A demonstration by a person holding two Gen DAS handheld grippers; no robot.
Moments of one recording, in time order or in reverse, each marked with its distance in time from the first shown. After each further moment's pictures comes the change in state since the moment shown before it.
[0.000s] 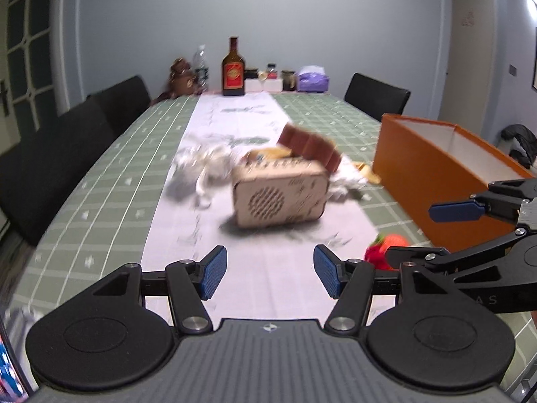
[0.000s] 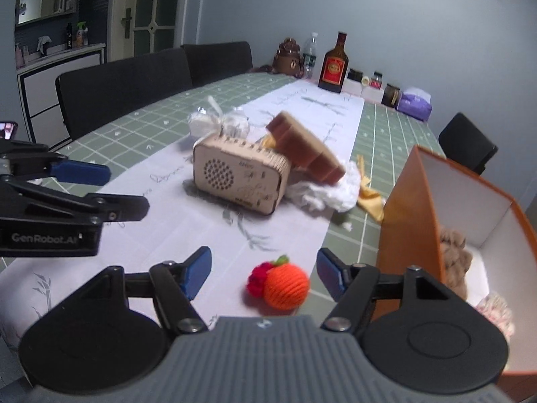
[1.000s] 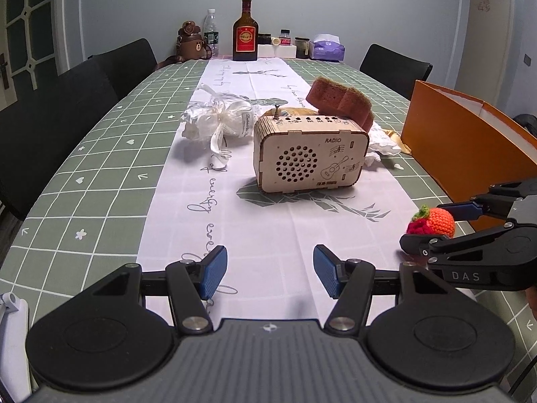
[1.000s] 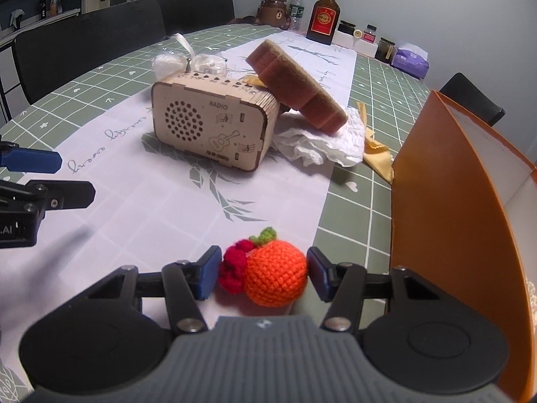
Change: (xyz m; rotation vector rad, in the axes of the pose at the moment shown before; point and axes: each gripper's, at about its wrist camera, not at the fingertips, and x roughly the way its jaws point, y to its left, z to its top) left arm 0.042 0.024 -0.007 -0.027 0.104 0.010; right arm 0.072 -0.009 -0.007 0.019 0.147 -0.053
